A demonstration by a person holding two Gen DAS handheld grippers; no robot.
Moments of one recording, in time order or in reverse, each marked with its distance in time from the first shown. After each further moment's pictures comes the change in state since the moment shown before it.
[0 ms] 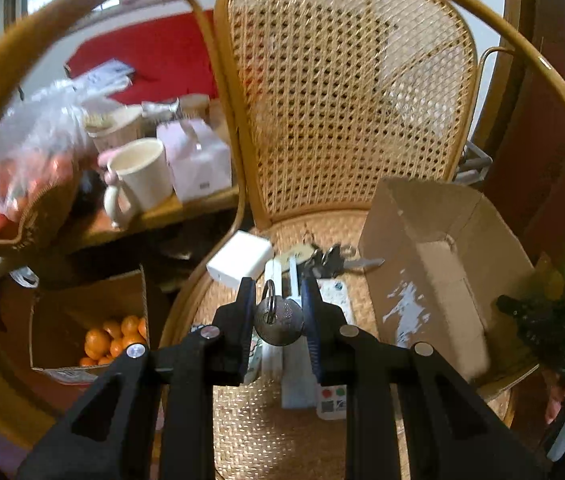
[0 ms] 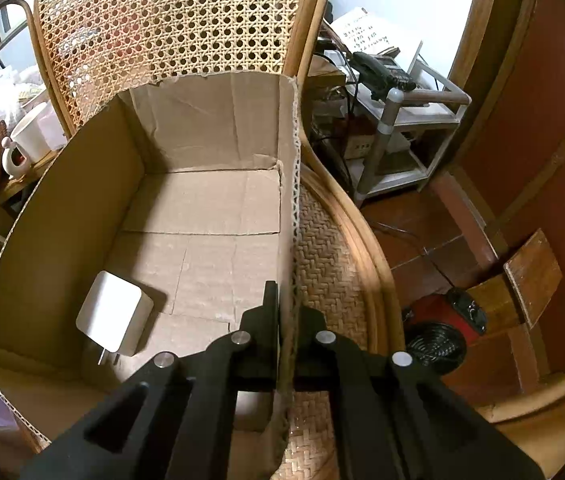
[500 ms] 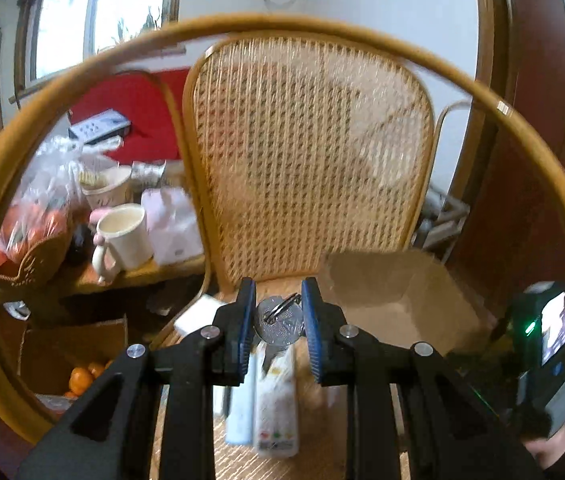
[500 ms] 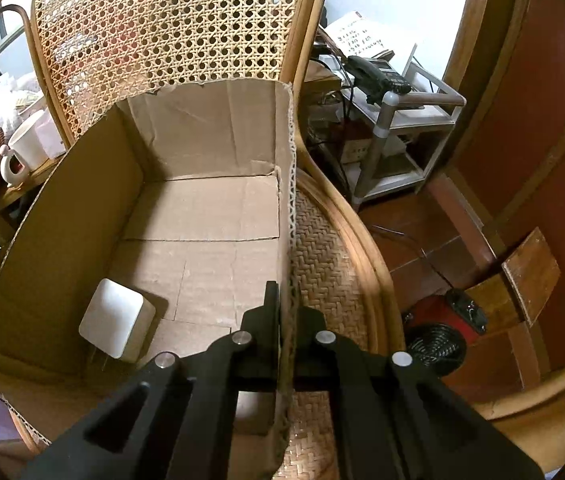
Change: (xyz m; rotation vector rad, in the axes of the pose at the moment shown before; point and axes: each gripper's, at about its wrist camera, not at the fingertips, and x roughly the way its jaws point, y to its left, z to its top) left arm -0.045 -0.043 0.019 -0.016 -0.242 -0.047; right arm -0.002 0.000 0.001 0.022 -0.014 -0.003
